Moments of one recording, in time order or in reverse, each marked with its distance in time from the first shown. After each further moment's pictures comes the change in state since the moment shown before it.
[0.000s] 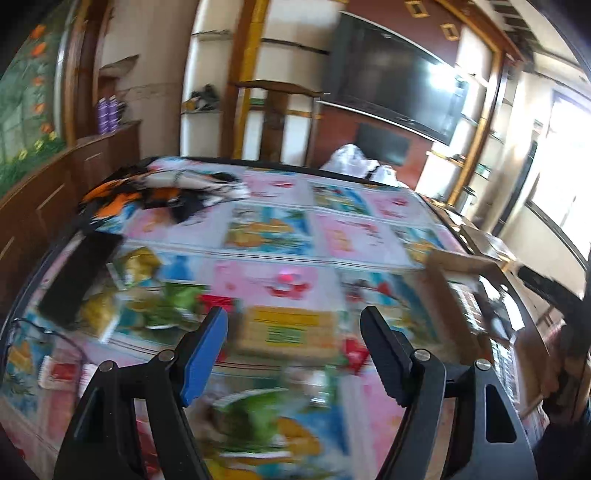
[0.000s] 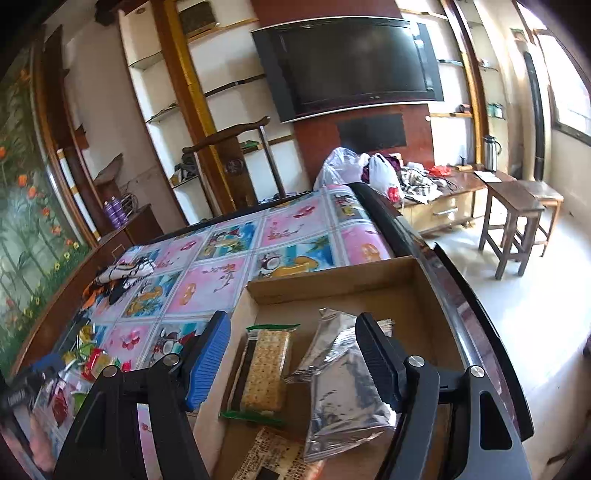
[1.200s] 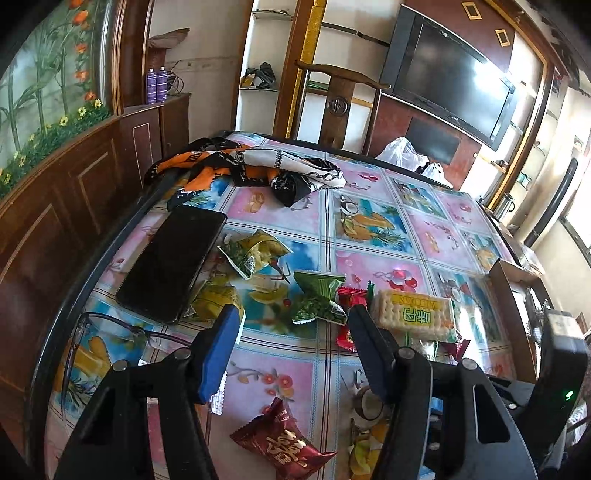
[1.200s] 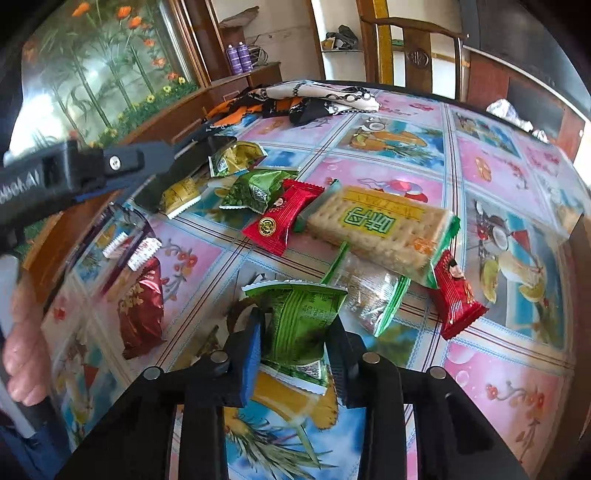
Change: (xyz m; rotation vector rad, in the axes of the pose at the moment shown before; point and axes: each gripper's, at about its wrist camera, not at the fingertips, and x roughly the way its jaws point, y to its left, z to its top) left arm -0.016 0.104 0.007 -0.087 0.077 0.115; right arm 0.093 0.288 -0.123 -0.358 0.443 0.316
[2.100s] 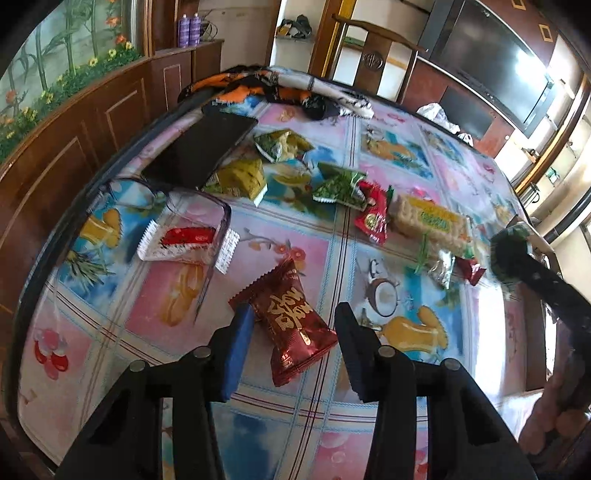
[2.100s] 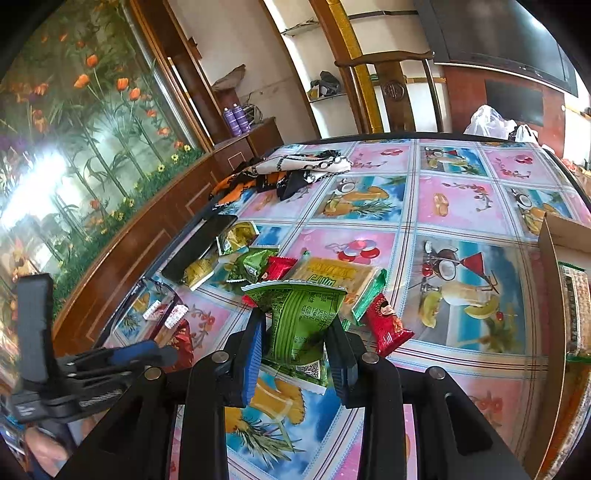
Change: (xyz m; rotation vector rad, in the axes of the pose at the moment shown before) left arm -0.006 -0.001 -0.071 -0.117 0.202 0.084; right arm -0.070 -0.037 0.007 0.115 -0.209 0.074
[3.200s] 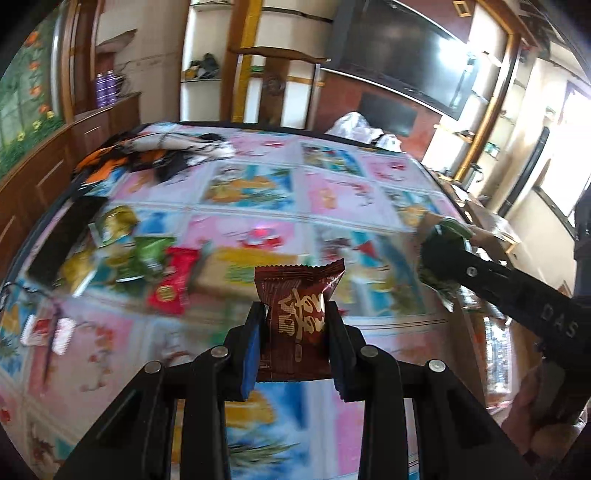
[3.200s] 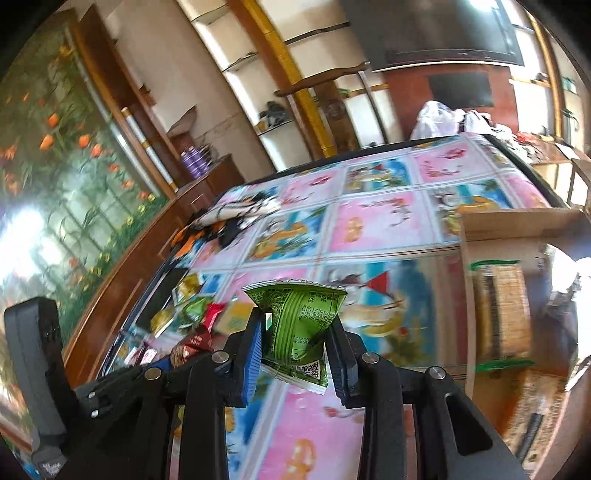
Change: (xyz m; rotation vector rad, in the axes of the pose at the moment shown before) left arm 0.002 -0.160 0.016 0.226 -0.146 -0.178; right arm -0.058 -0.092 0.014 0.196 -0.117 -0.090
